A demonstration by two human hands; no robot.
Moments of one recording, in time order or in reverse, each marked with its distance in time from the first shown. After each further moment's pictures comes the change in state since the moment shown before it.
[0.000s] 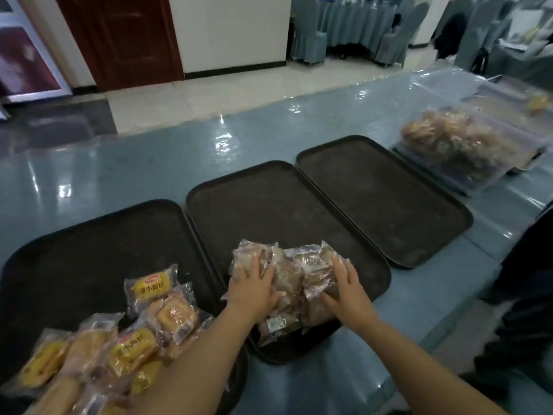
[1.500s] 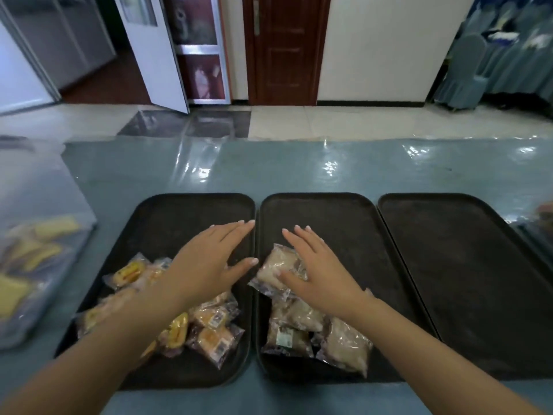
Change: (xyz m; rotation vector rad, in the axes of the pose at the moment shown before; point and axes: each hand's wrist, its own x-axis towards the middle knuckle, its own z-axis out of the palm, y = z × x) left_hand -0.139 -0.009 -0.109 -0.129 0.650 -0.192; right_hand 0.027 -0.134 -0.083 -0.093 -0.333 -0.813
